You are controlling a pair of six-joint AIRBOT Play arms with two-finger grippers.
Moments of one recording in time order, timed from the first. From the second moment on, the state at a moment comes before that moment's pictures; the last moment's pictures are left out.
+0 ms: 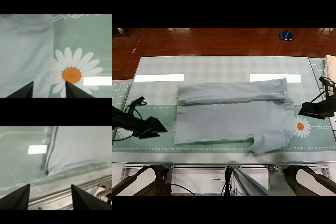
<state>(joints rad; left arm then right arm) 0.46 -1.12 0.65 1.11 -1.51 -1.19 -0.38 -1.15 0.88 -1.40 1.23 1.33</state>
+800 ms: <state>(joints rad) 0.24 -1.35 0.53 1.00 -1.32 -1.18 -0.40 -1.13 0.81 -1.34 1.30 1.32</state>
